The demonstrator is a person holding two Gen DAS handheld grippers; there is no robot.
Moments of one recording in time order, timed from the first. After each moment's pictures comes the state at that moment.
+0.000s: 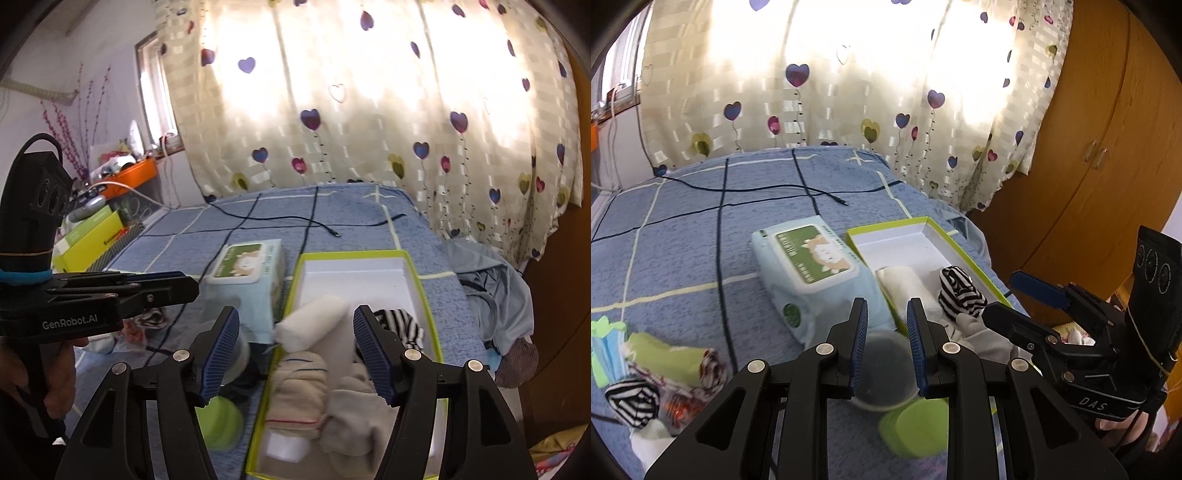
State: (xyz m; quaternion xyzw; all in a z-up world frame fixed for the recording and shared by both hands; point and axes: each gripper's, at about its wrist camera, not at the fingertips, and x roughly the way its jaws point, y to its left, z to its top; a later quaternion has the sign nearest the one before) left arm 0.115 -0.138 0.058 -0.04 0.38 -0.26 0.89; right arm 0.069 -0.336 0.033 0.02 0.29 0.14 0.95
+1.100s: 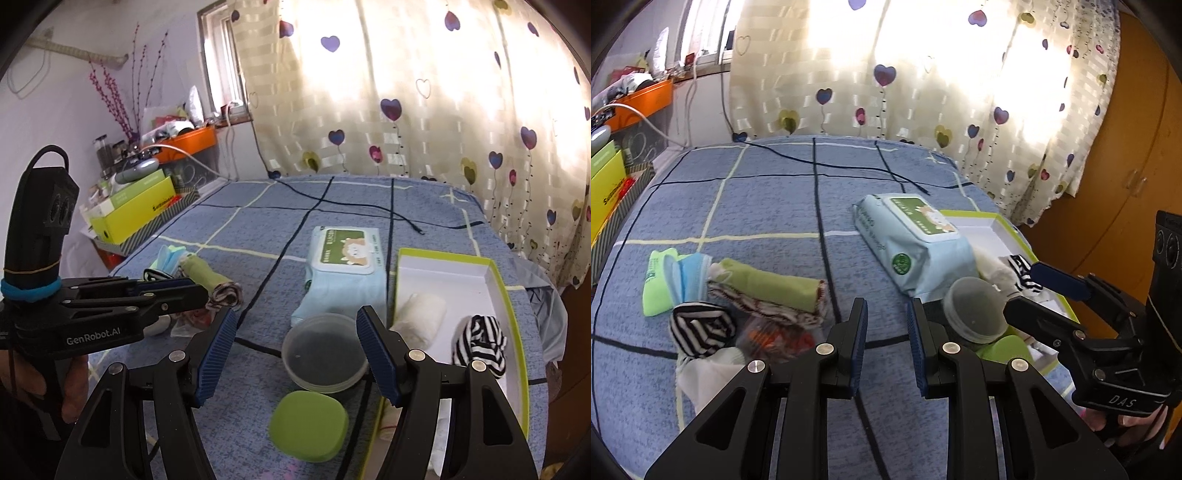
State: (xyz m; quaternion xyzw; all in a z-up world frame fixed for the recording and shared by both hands) left arm 0.077 -0.051 0.033 -0.07 0.38 -0.16 0.91; right arm 0.064 -0.248 0.027 -0.02 0.31 0.23 0.92
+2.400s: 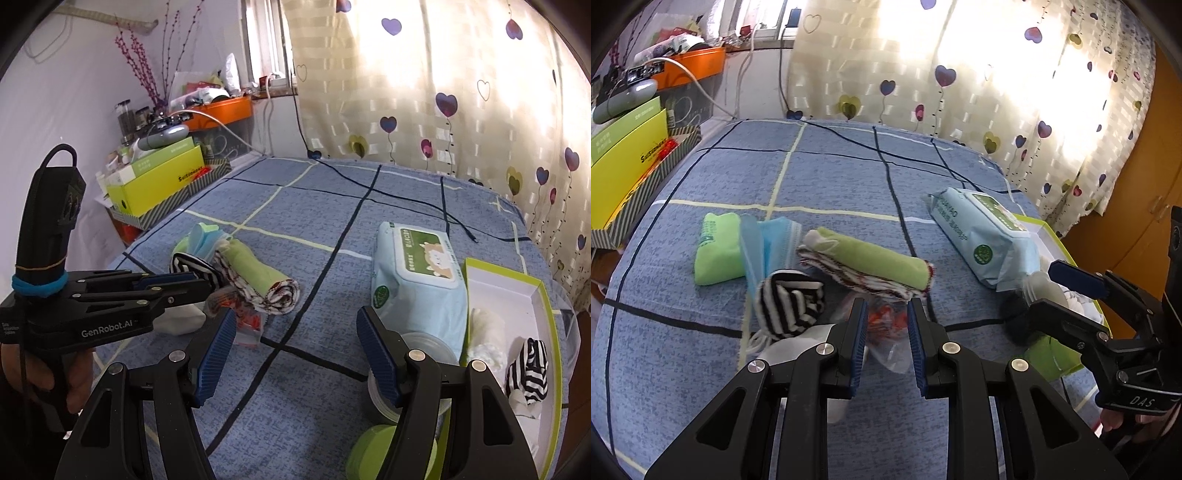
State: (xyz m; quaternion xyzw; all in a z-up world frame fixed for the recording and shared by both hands) left arm 0.074 0.027 0.006 -0.11 0.40 -0.11 0.91; right arm 0.079 -0.173 0.017 -0.07 0.34 0.27 0.90
